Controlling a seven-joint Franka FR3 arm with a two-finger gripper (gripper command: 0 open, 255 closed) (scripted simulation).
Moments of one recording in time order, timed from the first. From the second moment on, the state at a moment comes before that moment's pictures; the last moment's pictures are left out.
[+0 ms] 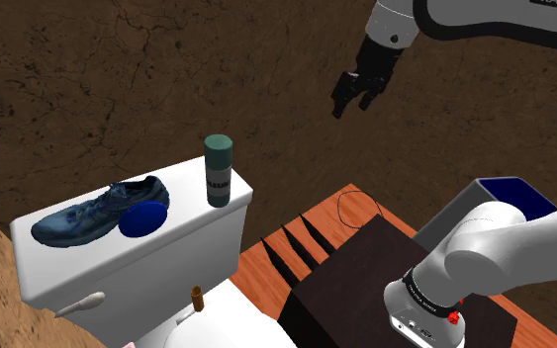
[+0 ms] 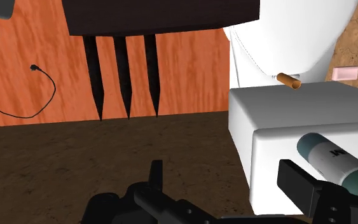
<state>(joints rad) 0.00 -0.66 0.14 -2.22 0.02 1.70 0.21</state>
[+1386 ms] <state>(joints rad) 0.06 0.04 0.49 -1.73 -0.04 1.79 0.81</state>
